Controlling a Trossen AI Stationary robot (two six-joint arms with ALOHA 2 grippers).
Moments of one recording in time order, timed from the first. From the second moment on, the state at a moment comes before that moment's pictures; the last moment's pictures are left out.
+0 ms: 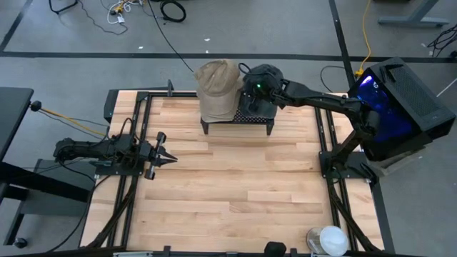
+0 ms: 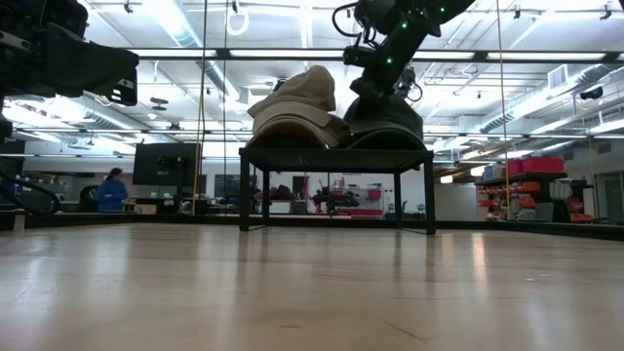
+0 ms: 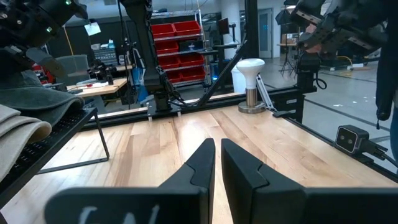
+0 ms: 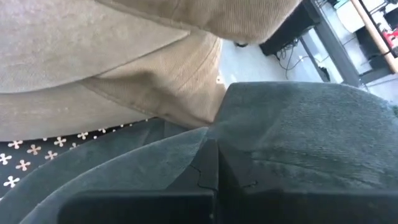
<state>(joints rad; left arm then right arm) -0.06 0.01 0.01 0.07 0.12 0.10 -0.43 1.65 1.44 -0.52 0.44 -0.34</state>
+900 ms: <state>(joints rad) -0.06 0.01 0.01 0.07 0.12 0.10 -0.37 1.47 1.44 -0.68 0.65 -0.22</state>
